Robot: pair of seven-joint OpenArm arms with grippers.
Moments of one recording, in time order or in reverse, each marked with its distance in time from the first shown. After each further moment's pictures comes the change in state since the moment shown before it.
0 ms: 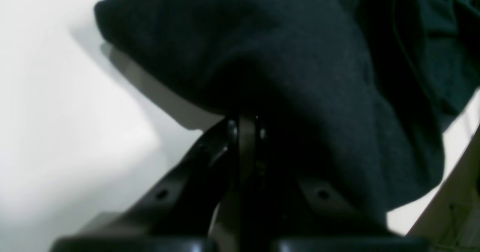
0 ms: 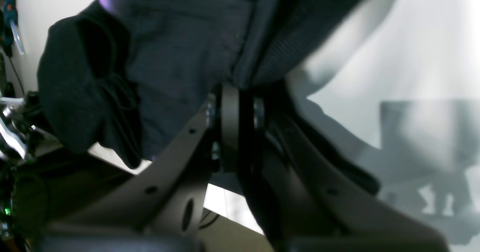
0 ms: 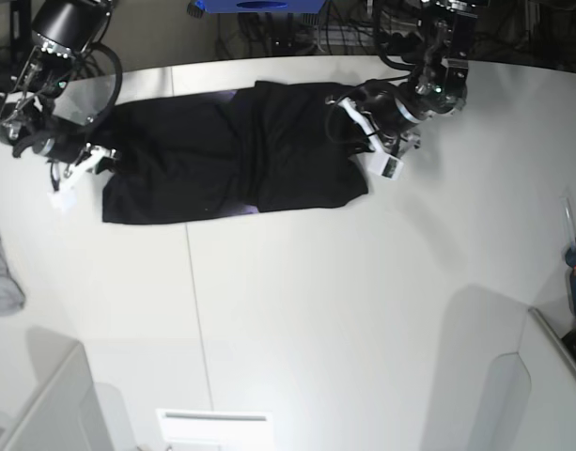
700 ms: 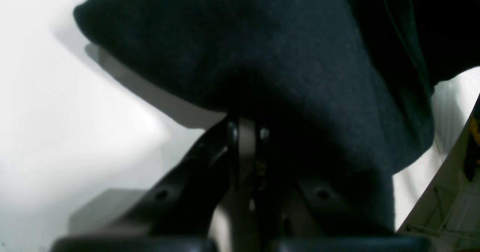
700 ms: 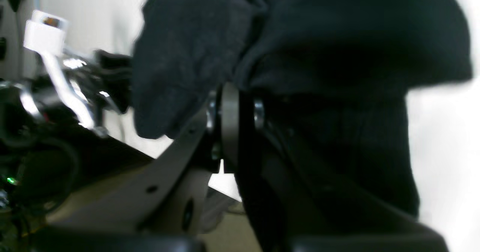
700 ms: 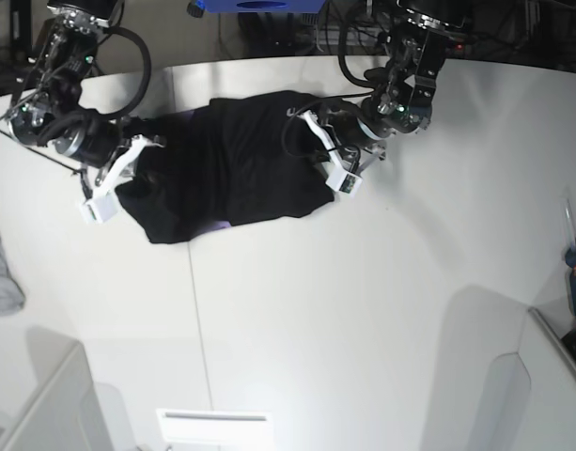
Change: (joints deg) left arm -5.8 3.3 6.4 -0.4 0.6 6.4 6.7; right arm -6.0 -4.6 -9.7 25.0 1.1 -7.3 -0.1
